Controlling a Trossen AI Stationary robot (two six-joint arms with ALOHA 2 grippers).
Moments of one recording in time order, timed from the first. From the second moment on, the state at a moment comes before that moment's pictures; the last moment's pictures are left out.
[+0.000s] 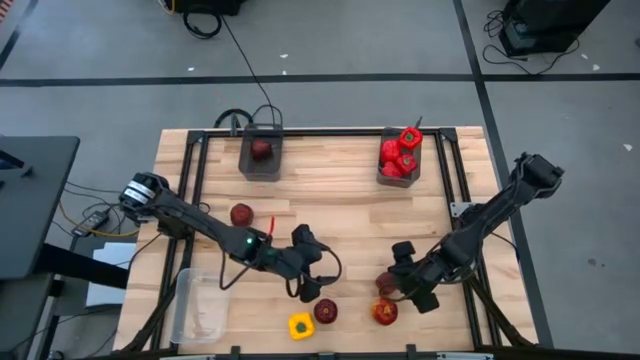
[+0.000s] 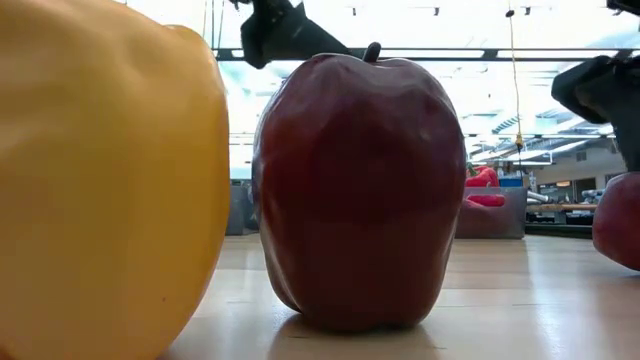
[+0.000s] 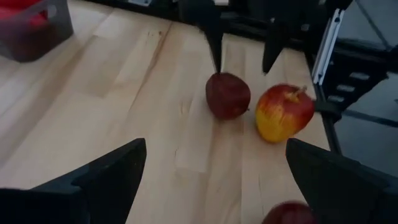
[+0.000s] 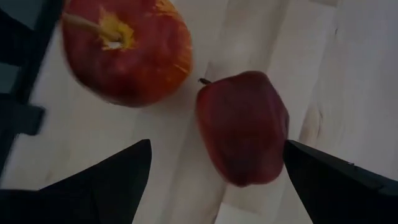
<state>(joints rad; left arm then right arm) -0.41 1.68 1.18 -0.05 -0.41 -0.47 0.69 1.39 0.81 -0.56 0.09 0.40</state>
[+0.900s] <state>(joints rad) -0.41 1.72 1.18 0.10 -0.41 -0.48 0.58 1.52 0.85 -0.49 0.19 0.47</state>
